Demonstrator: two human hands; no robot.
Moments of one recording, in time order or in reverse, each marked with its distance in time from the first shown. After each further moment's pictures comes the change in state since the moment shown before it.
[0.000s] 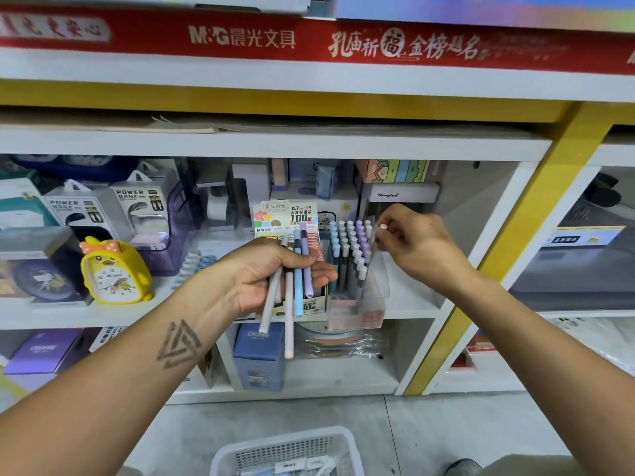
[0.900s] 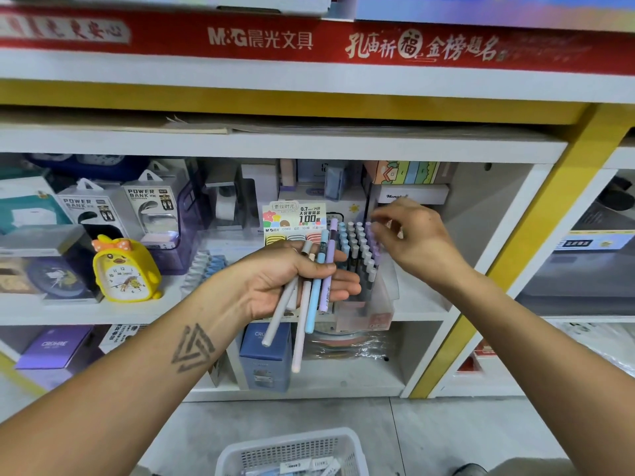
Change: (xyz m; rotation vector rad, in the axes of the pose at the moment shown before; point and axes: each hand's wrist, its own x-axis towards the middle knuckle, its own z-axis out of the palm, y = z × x) left_hand -0.004 -0.005 0.003 0.041 -0.183 -0.027; right_hand 0.008 -0.026 0.007 -0.050 0.082 -0.040
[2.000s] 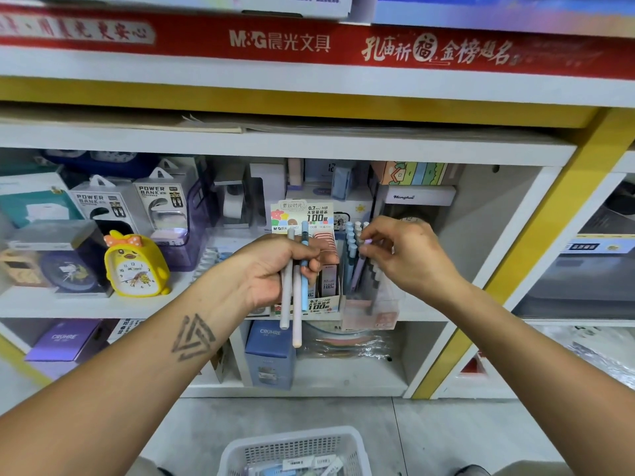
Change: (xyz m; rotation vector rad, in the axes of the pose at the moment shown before) left_hand 0.000 0.010 -0.013 -0.095 0.211 0.087; right_hand -0.016 -0.019 0.009 0.010 -0.078 -0.059
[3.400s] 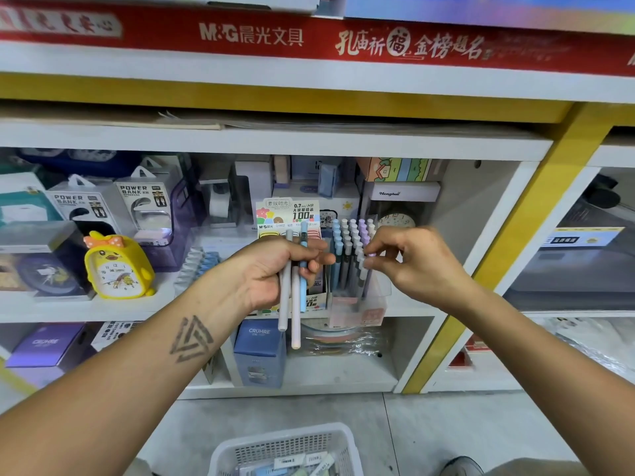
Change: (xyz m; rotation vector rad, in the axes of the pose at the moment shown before) left_hand 0.009 -0.010 0.011 -0.013 -0.018 -0.016; right_hand -0.019 0.020 -0.017 -0.012 -0.059 -0.065
